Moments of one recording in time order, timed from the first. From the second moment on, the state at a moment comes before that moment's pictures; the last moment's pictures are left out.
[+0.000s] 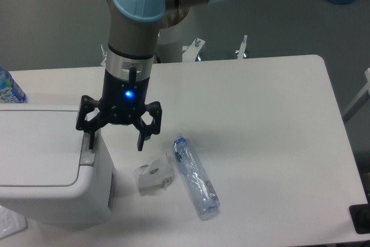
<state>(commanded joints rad) 2.26 -1.78 -1.52 -0.96 1.23 0.04</state>
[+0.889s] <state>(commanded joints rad) 2.26 -1.78 -1.51 -0.96 1.22 0.04</state>
